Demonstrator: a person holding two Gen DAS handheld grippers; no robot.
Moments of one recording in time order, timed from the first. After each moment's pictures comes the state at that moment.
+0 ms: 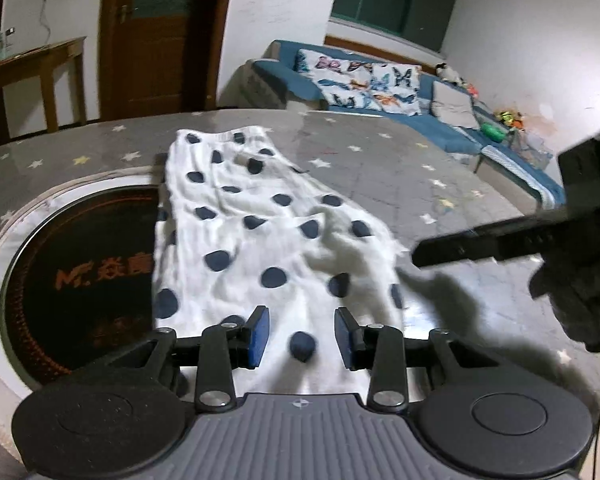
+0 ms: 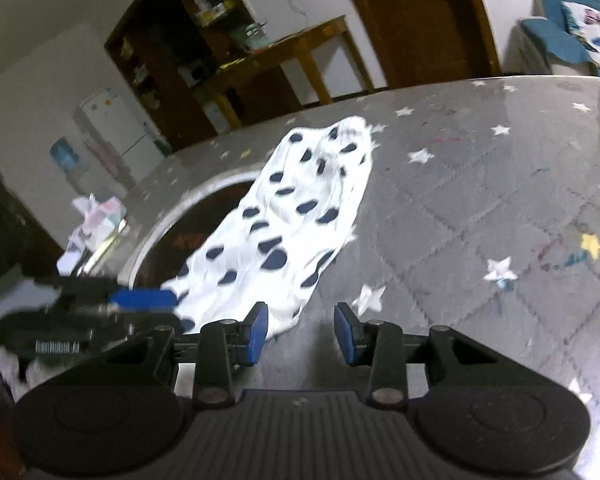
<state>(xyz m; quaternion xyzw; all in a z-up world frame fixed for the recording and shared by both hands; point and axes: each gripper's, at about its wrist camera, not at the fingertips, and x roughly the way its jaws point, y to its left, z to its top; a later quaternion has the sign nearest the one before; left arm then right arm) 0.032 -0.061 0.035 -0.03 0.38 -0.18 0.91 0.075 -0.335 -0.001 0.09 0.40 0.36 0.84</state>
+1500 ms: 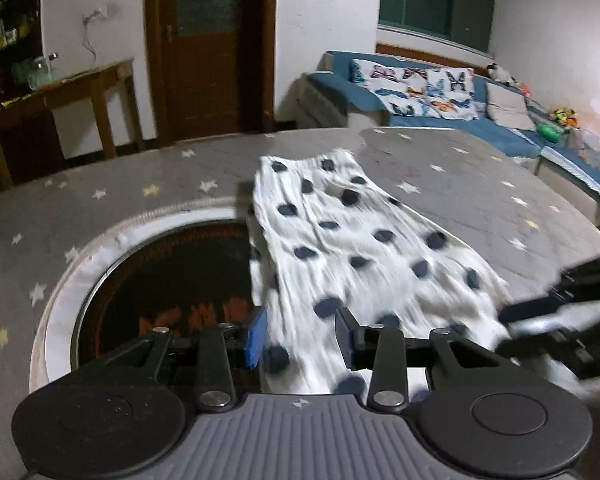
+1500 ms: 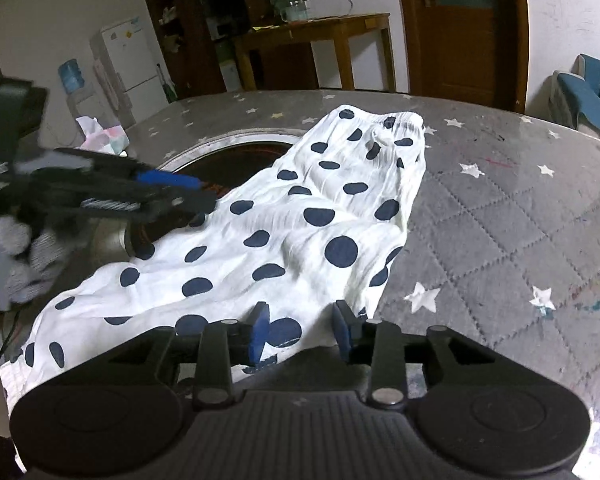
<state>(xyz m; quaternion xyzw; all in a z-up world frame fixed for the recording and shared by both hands) 0.081 -0.033 0.035 0.02 0.36 -0.09 0.93 0.044 -0.281 0.004 -0.05 0.38 0.37 0.85</state>
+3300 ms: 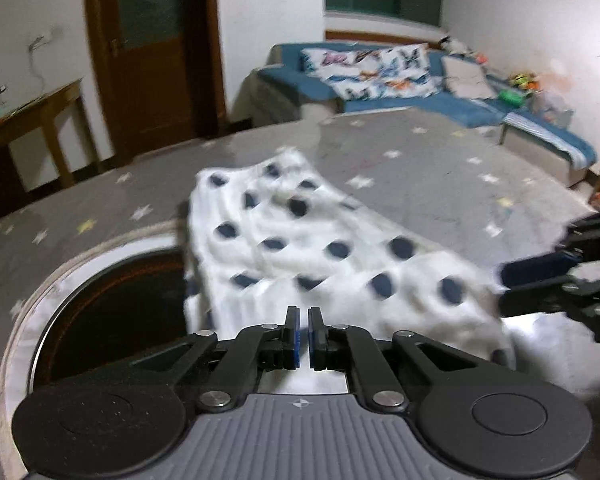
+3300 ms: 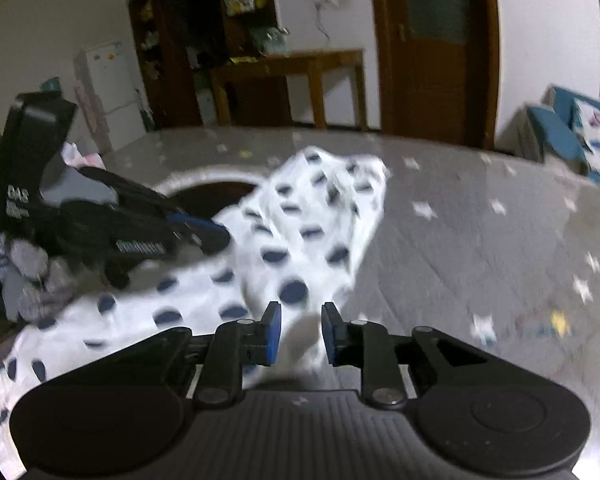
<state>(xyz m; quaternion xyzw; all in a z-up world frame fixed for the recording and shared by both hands) 0.106 -0.072 0.028 0.07 0.35 -0.17 0.92 0.045 -0.296 0.026 -0.05 0.33 0.33 0.88</state>
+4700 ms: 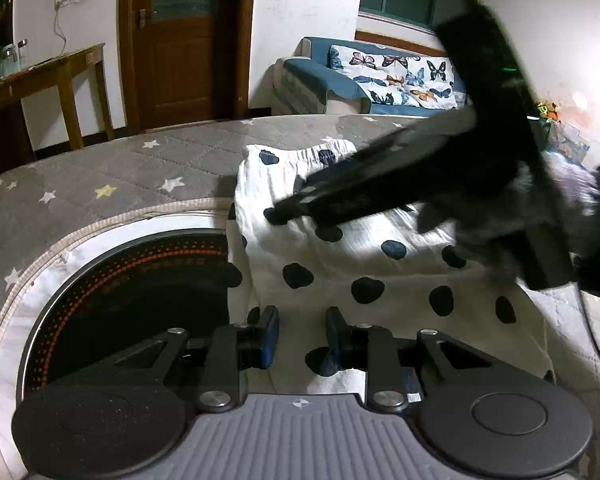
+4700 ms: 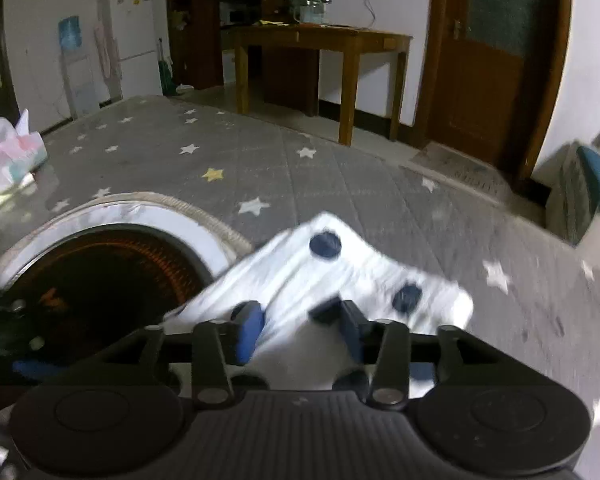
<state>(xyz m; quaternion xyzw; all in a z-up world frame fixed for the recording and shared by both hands) 0.133 -0.026 0.006 0.01 0.37 -0.14 0.92 0.231 -0.146 -0.011 -0.15 0.34 0.36 0.86</state>
